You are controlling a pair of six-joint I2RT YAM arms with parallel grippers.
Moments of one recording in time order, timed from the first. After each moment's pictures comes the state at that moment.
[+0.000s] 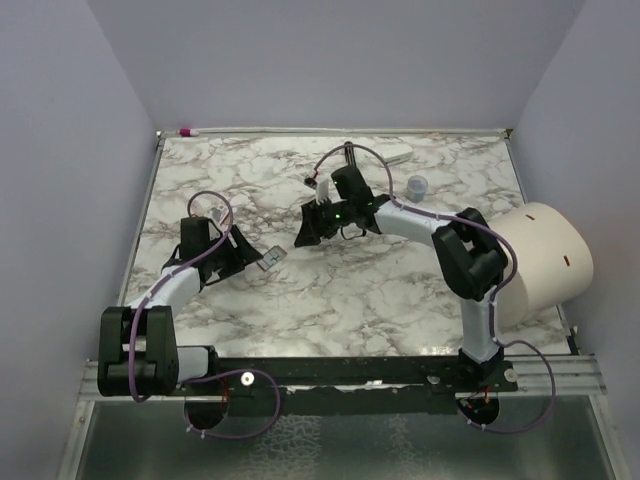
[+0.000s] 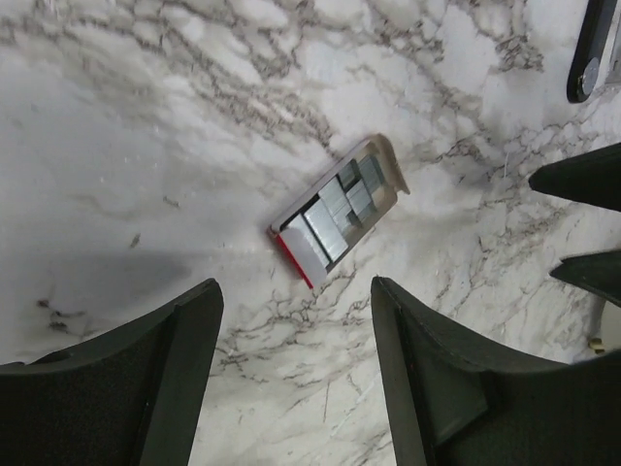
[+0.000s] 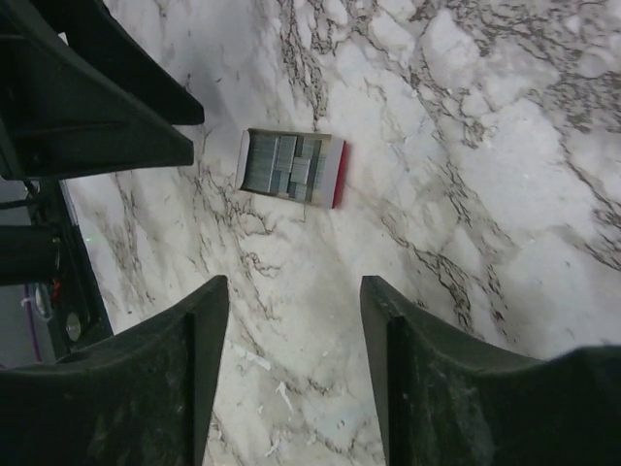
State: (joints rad) left arm 0.01 1.28 0.55 -0.11 0.43 -0.53; right arm 0.66 2.00 1.40 -0.11 -0.63 0.21
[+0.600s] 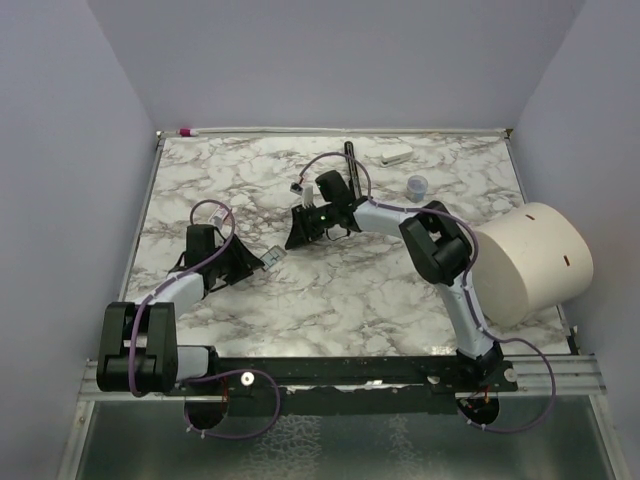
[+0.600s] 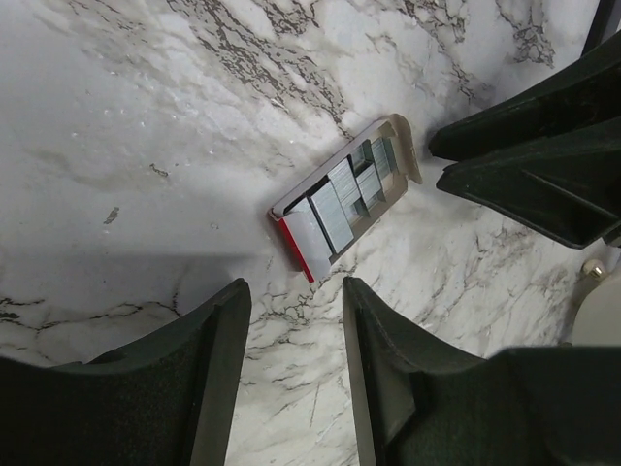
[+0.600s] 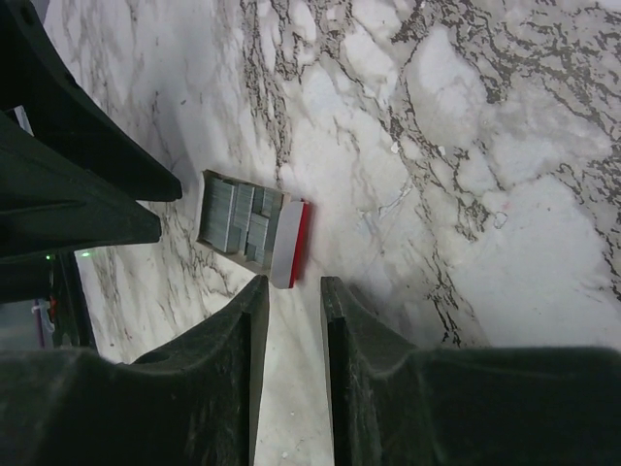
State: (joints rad) left arm -0.02 1.27 0.45 -0.01 0.42 -0.67; right arm 0.67 2.30 1.60 -0.04 -0.76 0.27
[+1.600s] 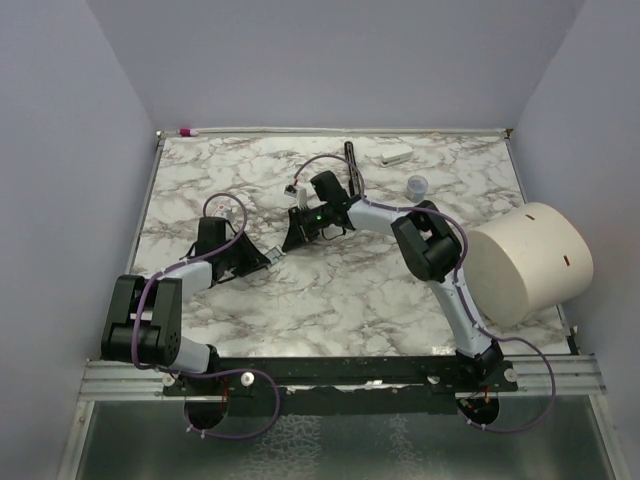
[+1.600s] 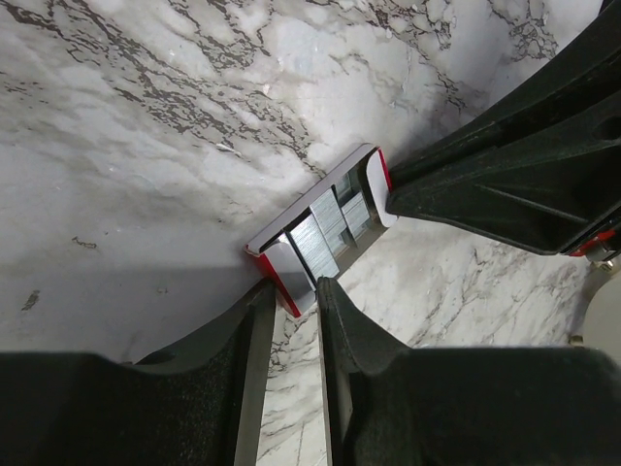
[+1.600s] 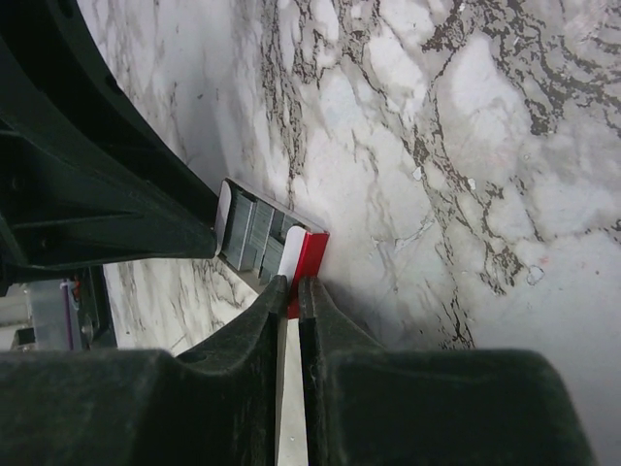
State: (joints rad) left arm -0.09 1.43 0.52 0.07 0.42 -0.67; right arm 0.67 2.40 1.71 -0.08 -0.87 0.28
